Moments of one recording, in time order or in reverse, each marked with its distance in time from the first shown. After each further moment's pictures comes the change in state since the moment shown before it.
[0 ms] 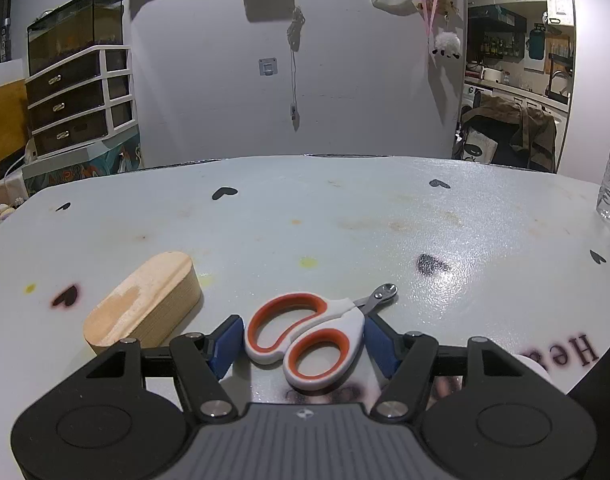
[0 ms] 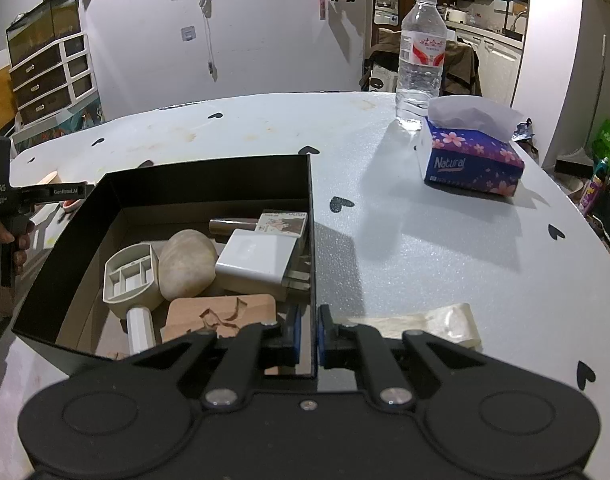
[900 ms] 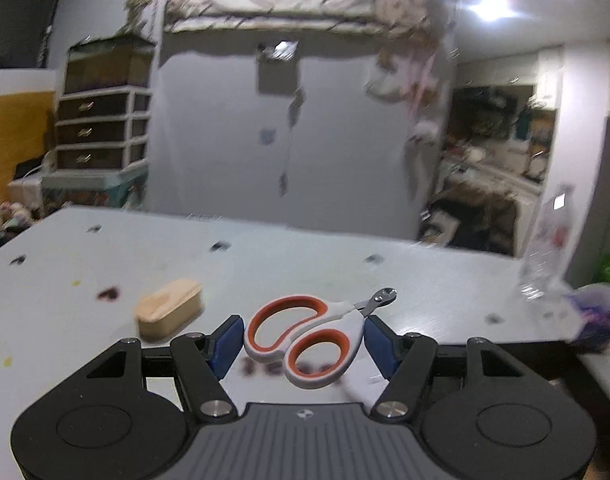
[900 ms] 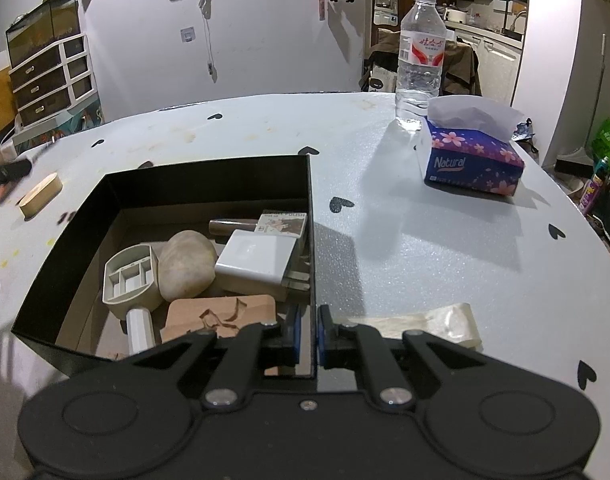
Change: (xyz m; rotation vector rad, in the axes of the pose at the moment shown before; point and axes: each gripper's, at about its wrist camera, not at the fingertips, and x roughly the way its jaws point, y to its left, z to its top) left arm -0.150 -0.022 -0.014 -0.129 -0.204 -0.097; right arm 0.000 -0.001 0.001 0.003 0.000 0.001
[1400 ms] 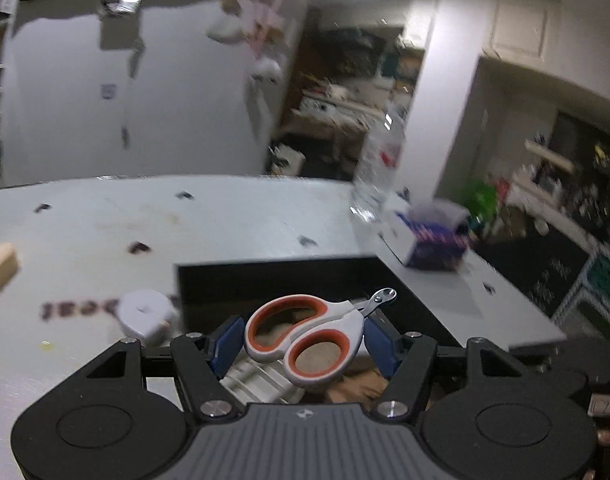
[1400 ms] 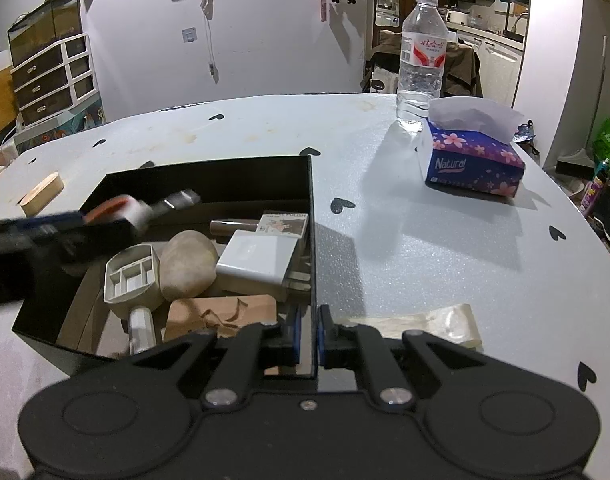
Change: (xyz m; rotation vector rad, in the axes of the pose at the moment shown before) left arm -0.003 -0.103 -0.028 0.129 0.204 -0.396; right arm 0.000 0.000 0.000 -0.005 -0.002 0.001
